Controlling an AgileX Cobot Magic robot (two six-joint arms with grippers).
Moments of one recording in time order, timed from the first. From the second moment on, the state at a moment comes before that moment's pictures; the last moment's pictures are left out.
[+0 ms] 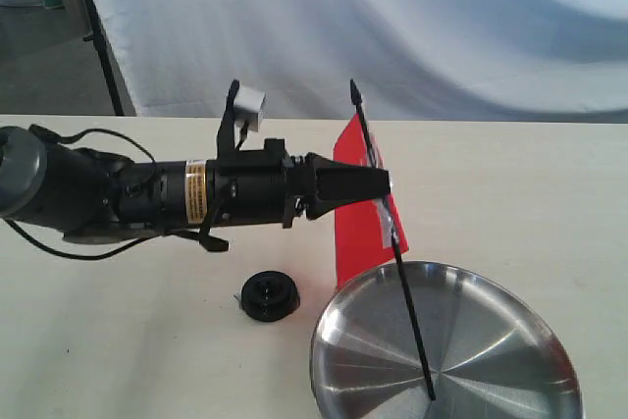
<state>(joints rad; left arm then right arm) -0.33 1.96 -0.99 1.06 -1.21 -1.35 0.03 0.15 0.00 0.01 0.25 -0.01</state>
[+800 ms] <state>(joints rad) -0.52 1.86 -1.18 1.23 -1.22 -1.63 0.03 0.15 0.00 0.01 0.25 -0.01</state>
